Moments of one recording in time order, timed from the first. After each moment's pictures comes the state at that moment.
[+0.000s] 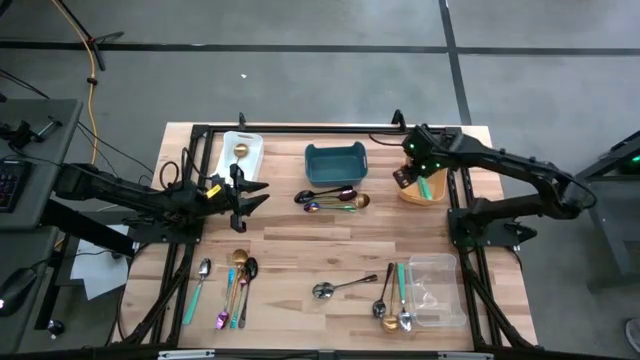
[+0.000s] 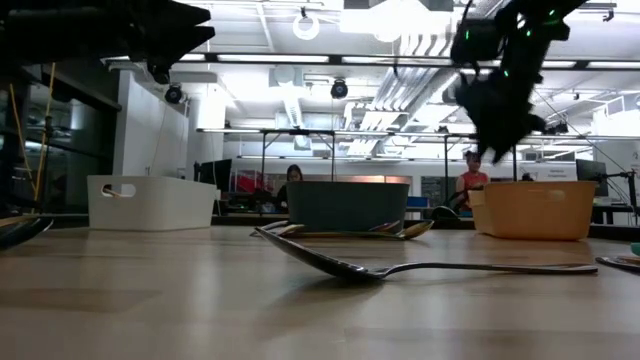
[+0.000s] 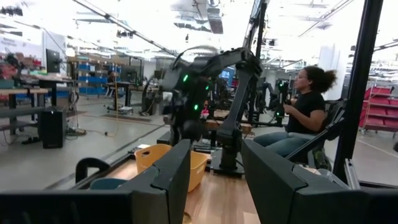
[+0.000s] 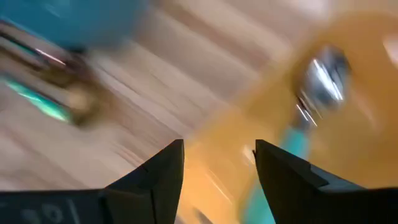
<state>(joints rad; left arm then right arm) -0.10 0.78 0.13 0.90 -0.28 -0.04 -0.55 1.15 0.86 -0.86 0.05 0.42</state>
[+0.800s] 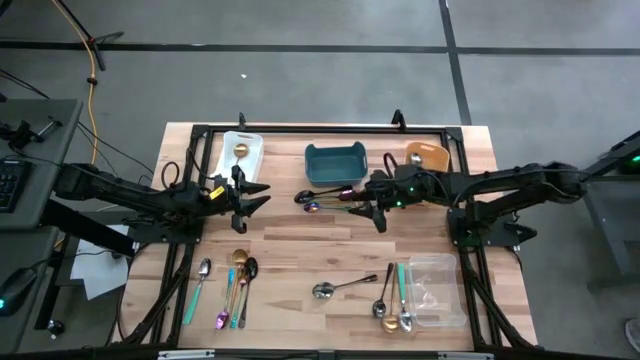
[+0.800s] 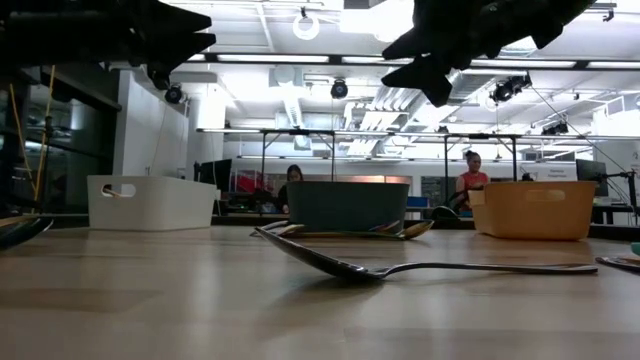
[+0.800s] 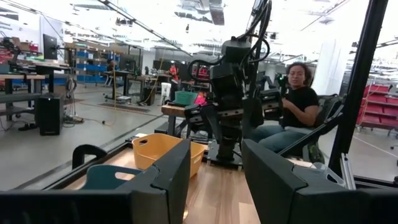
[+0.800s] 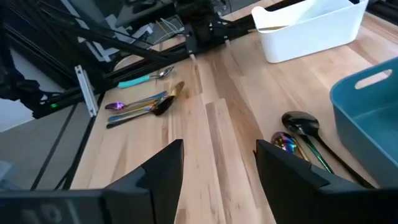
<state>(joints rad) -0.10 0.78 0.13 0.87 -0.28 -0.08 -0.06 1.19 0.70 0.11 -0.13 0.34</state>
